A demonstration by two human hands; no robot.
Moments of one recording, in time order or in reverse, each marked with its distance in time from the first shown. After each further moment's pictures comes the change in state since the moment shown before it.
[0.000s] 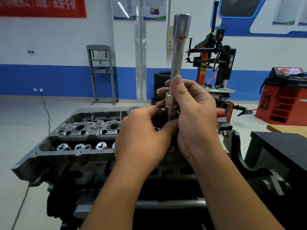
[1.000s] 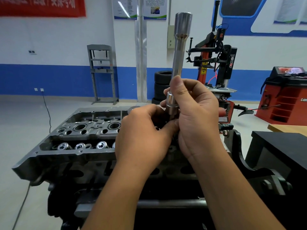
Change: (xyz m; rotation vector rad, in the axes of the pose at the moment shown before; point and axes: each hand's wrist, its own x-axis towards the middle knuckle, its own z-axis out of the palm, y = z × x) left_hand 0.000 -0.002 0.000 0.025 0.027 0.008; right_hand 0.000 0.000 -0.001 -0.024 0.038 -0.023
